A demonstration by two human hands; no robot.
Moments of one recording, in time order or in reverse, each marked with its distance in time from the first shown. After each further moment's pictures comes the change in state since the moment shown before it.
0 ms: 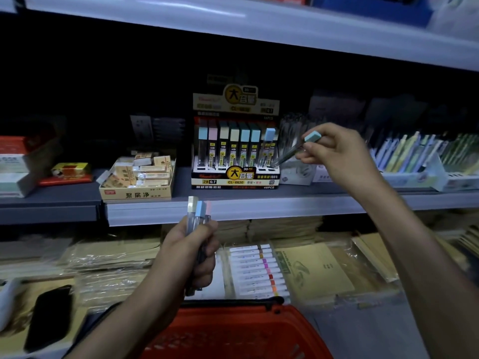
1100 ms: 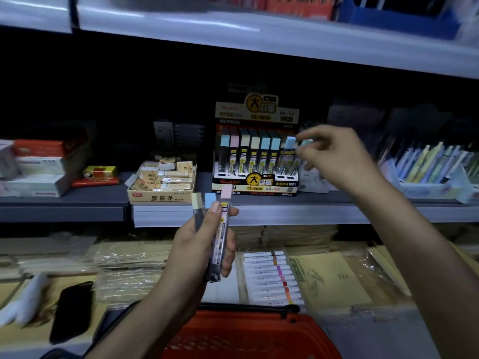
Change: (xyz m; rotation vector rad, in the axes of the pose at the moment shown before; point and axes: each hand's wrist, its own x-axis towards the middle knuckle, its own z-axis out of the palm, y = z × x) left_hand -0.008 0.011 -0.006 -0.061 0.028 0.185; right_hand -0.004 -0.059 0.034 -0.216 -0.029 0.092
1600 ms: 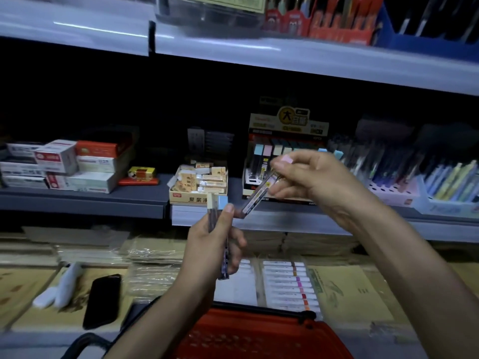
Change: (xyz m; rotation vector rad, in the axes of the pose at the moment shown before) left_hand -0.006 0.016 -0.029 0.089 0.132 0.059; right_hand -0.036 -0.060 0.051 0.626 -0.355 0.118
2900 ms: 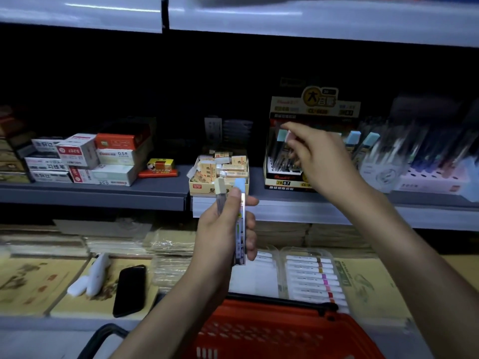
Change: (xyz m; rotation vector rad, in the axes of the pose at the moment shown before) left_hand 0.005 0.009 -0.012 -0.096 0.024 -0.035; right_hand 0.058 0.041 0.016 -0.796 0.216 -0.472
